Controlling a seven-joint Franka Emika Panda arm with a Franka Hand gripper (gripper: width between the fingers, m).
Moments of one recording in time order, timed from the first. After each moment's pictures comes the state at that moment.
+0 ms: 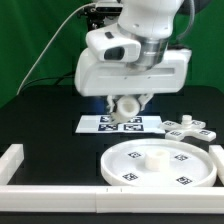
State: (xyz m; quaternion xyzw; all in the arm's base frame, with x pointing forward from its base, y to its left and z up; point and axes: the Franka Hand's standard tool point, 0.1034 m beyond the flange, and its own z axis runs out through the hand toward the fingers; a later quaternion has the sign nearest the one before) arm 0.492 0.008 0.095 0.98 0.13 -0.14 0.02
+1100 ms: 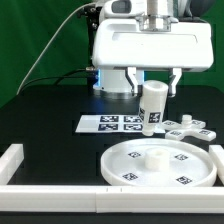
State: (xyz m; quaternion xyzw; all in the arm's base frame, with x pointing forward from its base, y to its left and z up) arm 0.555 0.029 0.131 0.96 0.08 0.26 0.03
